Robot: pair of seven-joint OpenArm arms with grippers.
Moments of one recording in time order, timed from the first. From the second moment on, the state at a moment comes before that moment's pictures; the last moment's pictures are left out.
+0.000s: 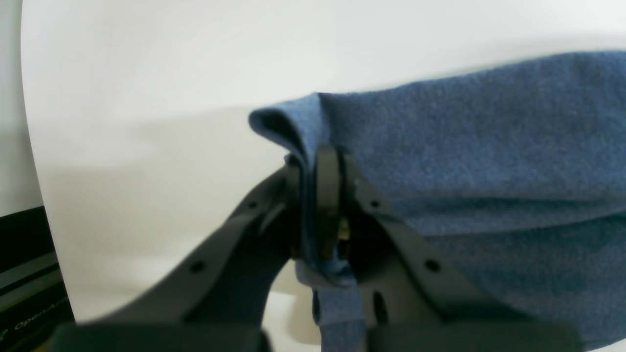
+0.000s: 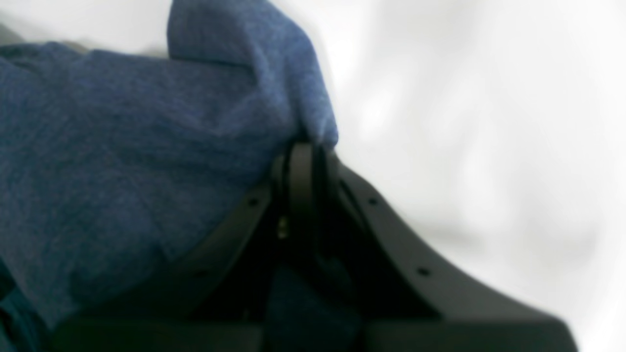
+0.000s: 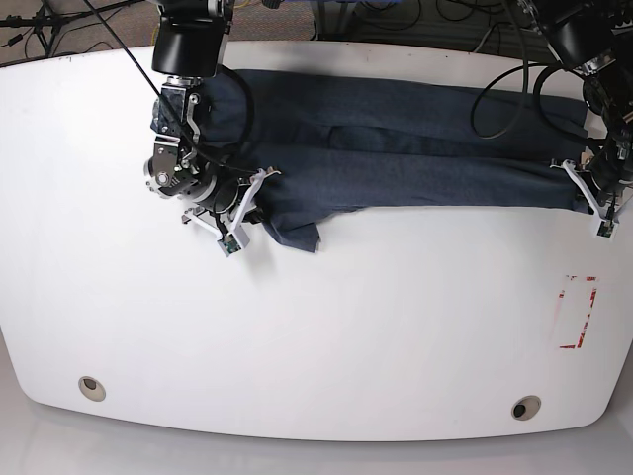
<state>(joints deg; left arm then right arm) -1.3 -19.5 -35.1 91.6 -10.6 -42.1 63.8 4.2 -0.1 11.2 80.1 5.0 40.0 -45.6</state>
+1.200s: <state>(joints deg) -5.9 -19.3 -35.1 100.5 -11.5 -42.1 63.8 2.8 -0.1 11.4 113.6 6.3 40.2 -66.1</state>
